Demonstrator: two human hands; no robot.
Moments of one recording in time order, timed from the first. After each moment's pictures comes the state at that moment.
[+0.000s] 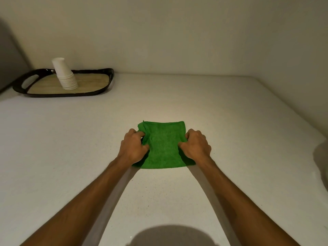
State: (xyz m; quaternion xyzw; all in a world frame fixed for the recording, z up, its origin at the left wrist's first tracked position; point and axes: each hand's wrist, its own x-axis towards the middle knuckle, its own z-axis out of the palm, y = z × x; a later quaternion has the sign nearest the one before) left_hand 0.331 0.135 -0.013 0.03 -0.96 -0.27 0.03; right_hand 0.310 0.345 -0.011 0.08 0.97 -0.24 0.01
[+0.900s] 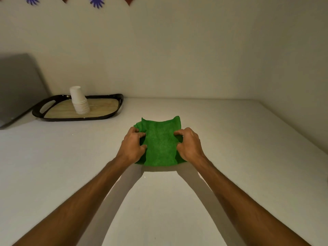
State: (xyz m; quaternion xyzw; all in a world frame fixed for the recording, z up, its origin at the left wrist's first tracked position) left_hand 0.295 0.106 0.048 -0.01 -0.95 -0.28 0.11; right_hand 0.265 0.312 0.042 -0.08 0.94 -0.31 -0.09
